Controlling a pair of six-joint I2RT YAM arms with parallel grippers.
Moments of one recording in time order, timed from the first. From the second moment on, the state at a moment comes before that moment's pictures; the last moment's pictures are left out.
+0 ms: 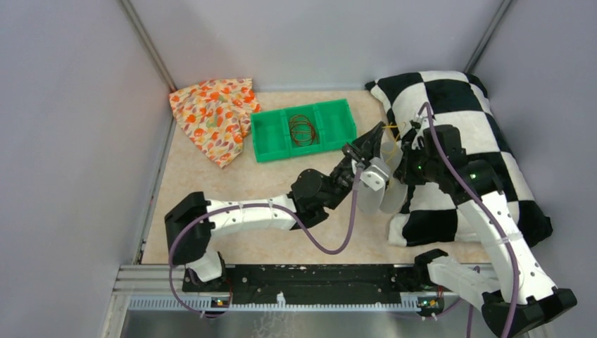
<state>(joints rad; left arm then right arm) -1.25 1.61 1.21 1.00 -0.34 0.74 0.34 0.97 1.19 -1.00 -0.02 0.31</state>
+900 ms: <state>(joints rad) -1.20 1.60 1.05 0.89 -0.19 0.61 0.34 0.78 1.27 -1.27 -0.13 0.27</state>
